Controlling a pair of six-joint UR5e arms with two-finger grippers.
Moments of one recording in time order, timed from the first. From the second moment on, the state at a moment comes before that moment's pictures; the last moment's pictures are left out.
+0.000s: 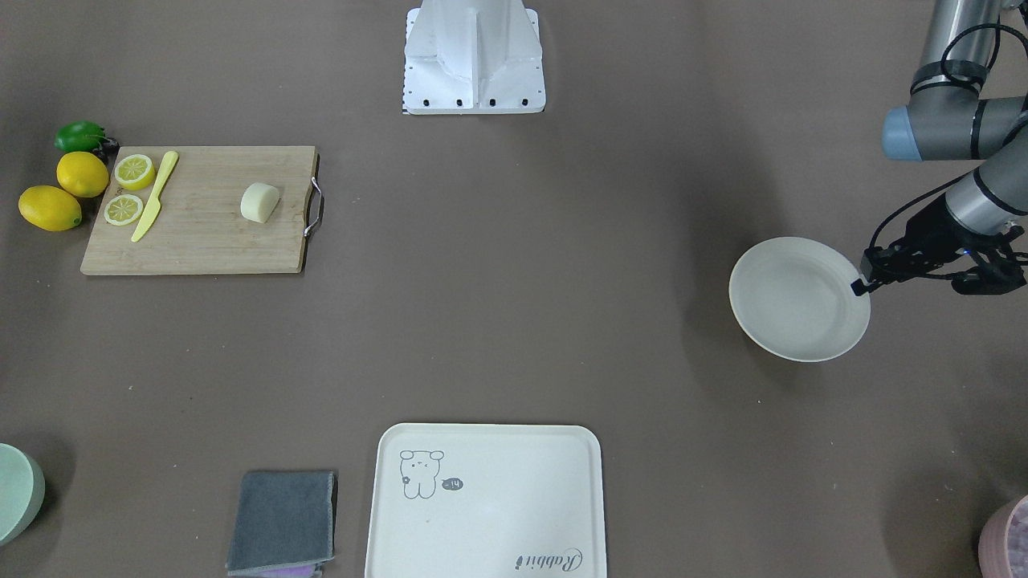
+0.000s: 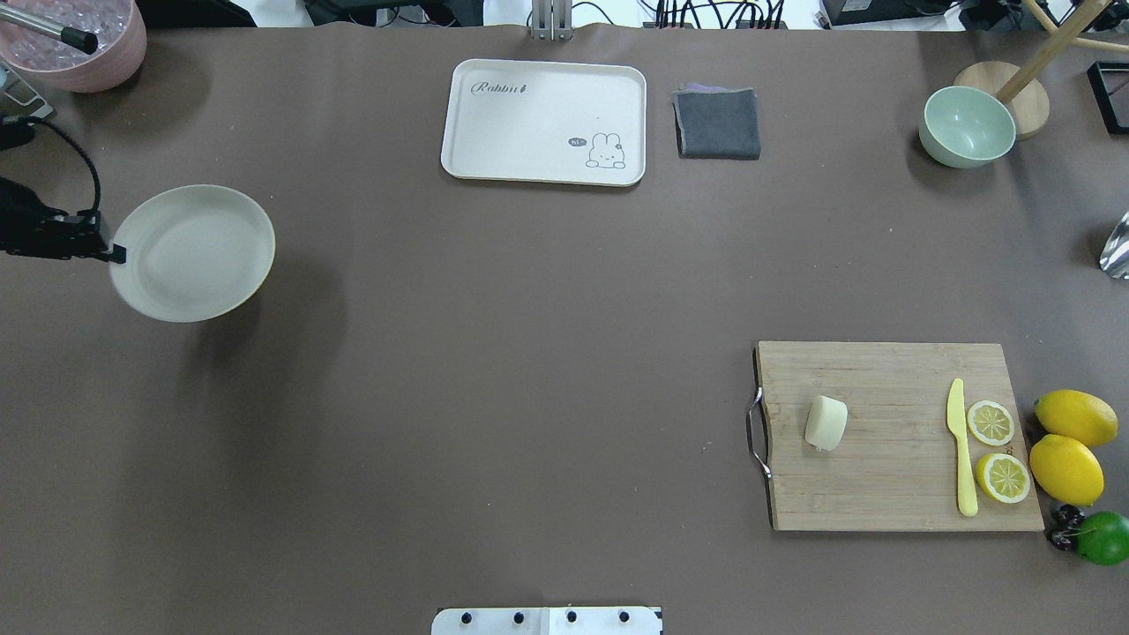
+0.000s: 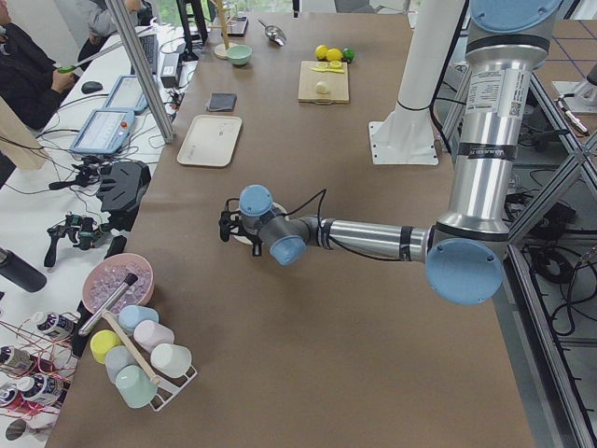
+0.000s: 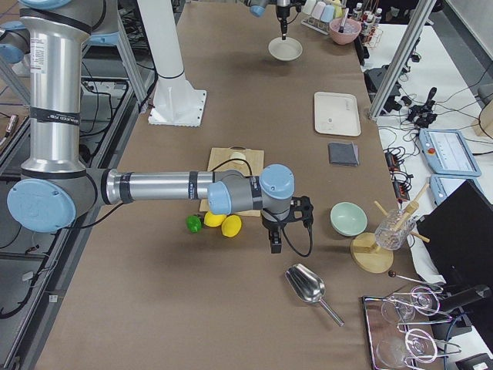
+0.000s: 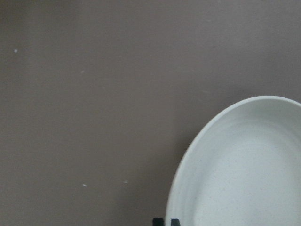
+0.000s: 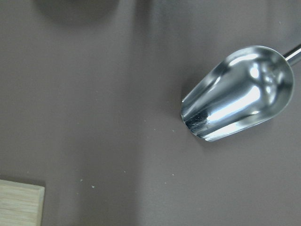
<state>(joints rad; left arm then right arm) -1.08 -1.68 -1.55 -2.32 -2.35 -1.05 1.44 -1.66 1.74 -1.43 2.36 0.16</state>
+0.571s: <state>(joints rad) -0.77 -1.98 -1.66 -2.25 -2.16 -1.53 1.14 -1.65 2.00 -1.42 2.35 0.70</state>
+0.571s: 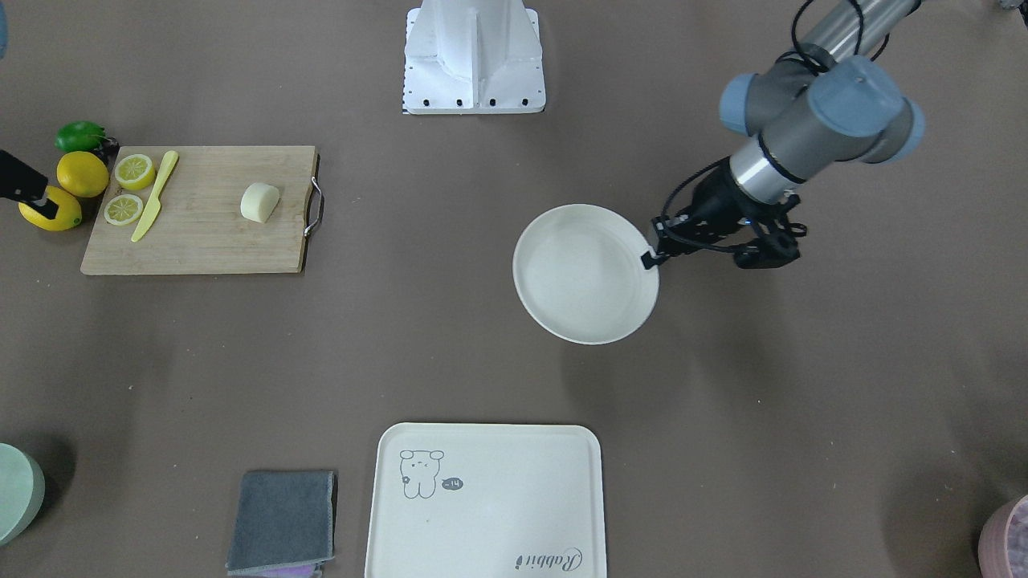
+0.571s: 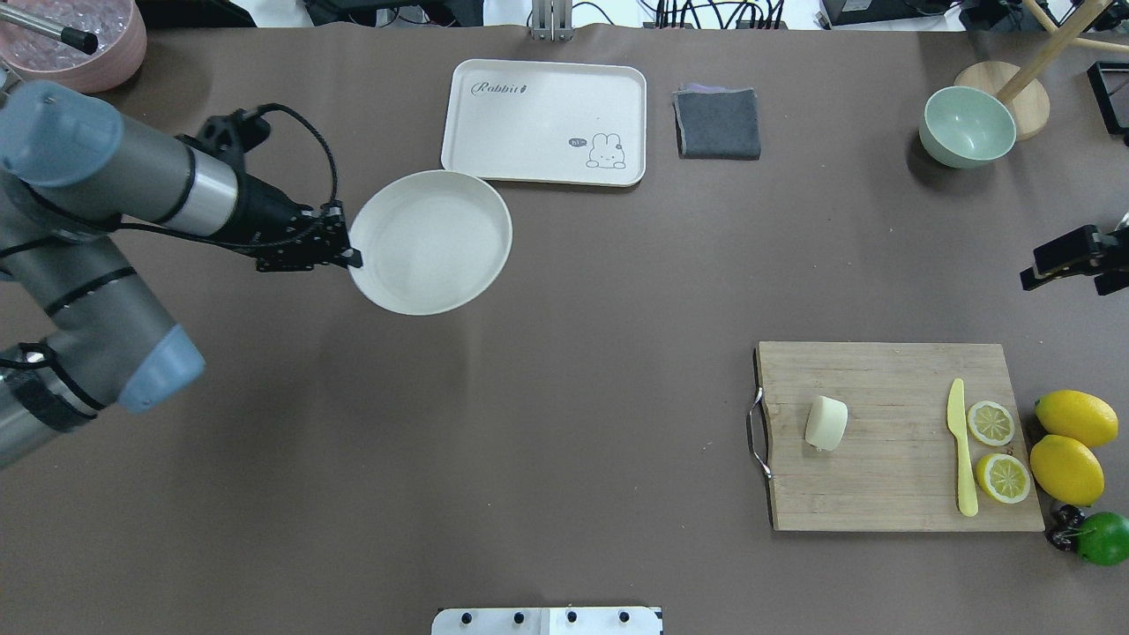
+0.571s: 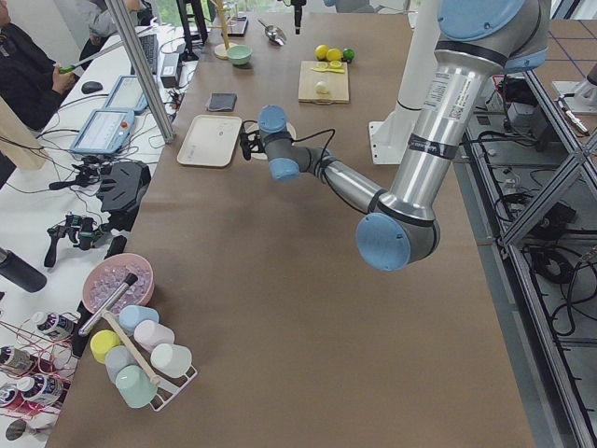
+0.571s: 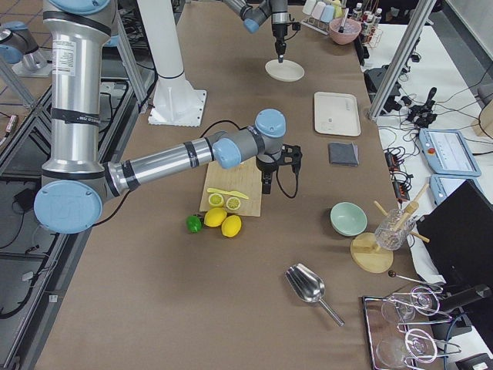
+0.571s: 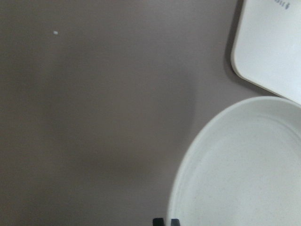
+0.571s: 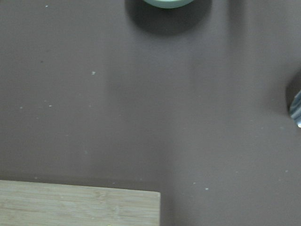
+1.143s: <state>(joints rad) -0.55 -2.12 -1.61 -2.15 -1.93 -1.57 0.85 -1.61 2.03 -1.27 2.23 1.18</state>
